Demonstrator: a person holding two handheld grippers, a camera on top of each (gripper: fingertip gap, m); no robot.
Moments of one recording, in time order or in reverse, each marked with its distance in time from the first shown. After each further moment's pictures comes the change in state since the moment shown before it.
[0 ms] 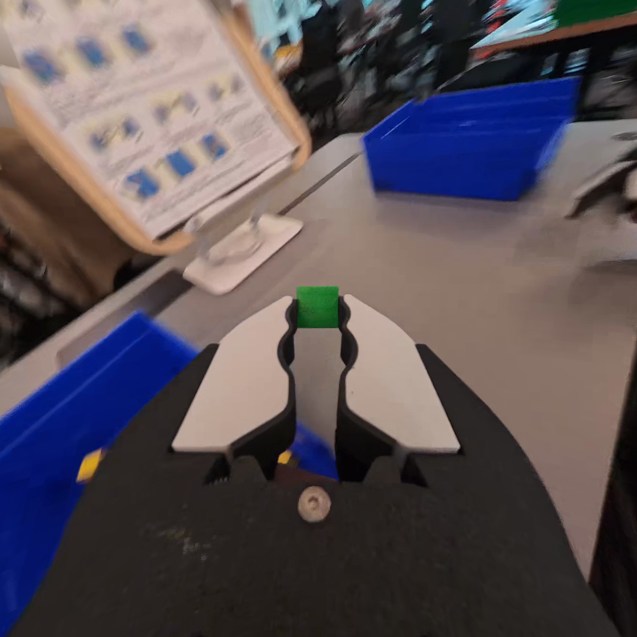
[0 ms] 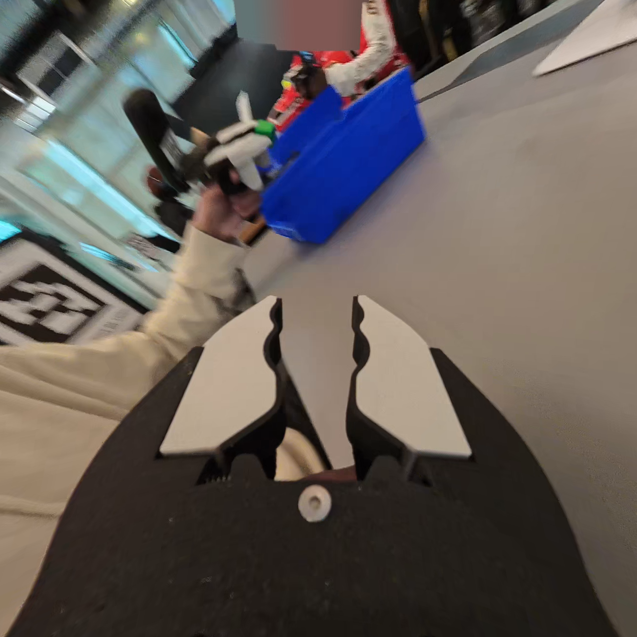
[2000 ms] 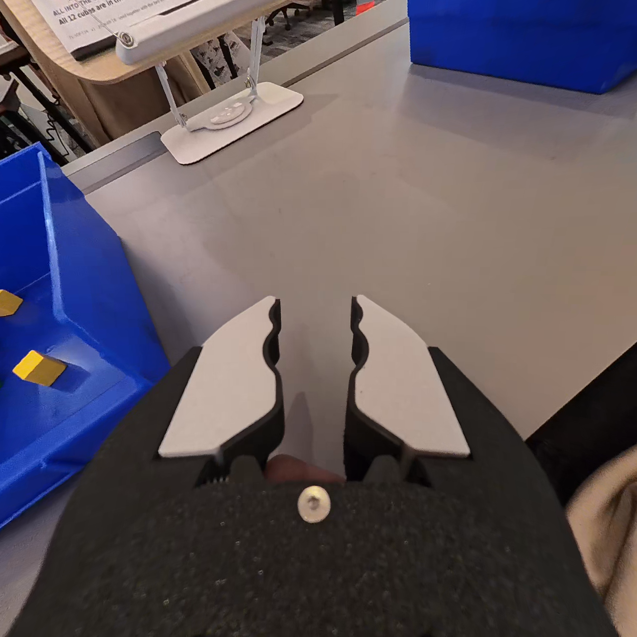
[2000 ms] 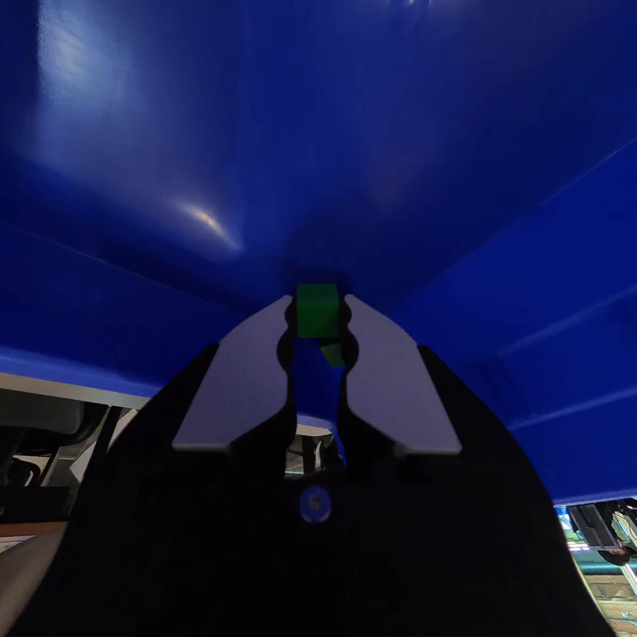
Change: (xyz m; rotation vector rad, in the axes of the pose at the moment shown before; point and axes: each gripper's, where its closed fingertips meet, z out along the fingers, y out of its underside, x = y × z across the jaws) left arm 0.109 0.084 0.021 -0.228 -0.243 -0.116; right arm 0.254 -0.057 -0.244 -1.510 0.953 -0.064
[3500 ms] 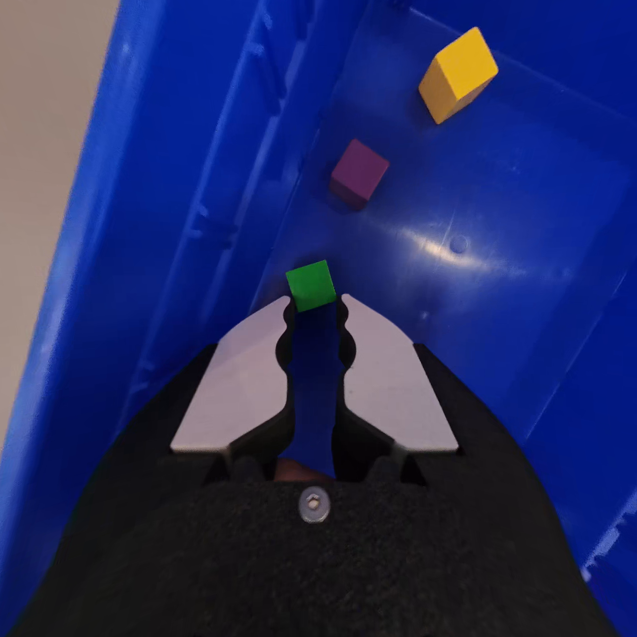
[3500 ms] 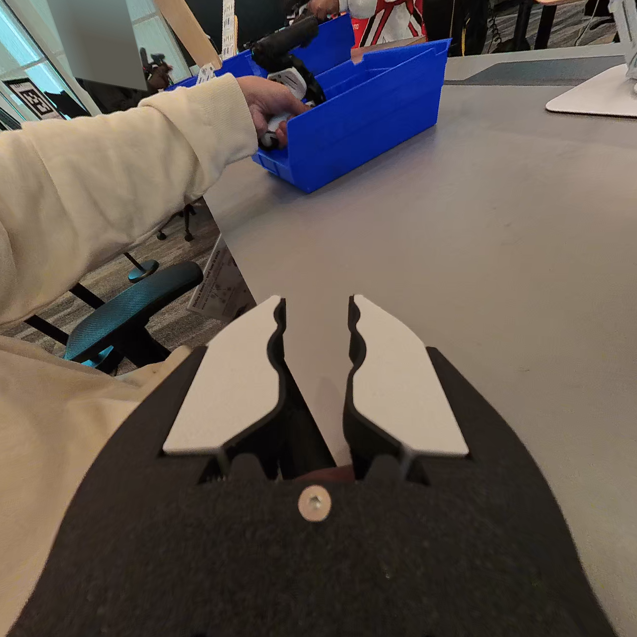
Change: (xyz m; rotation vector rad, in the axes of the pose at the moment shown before) left arm -0.289 0.117 0.028 -0.755 -0.597 -0.903; right arm -0.340 -0.046 -0.128 1.510 -0.569 -0.197
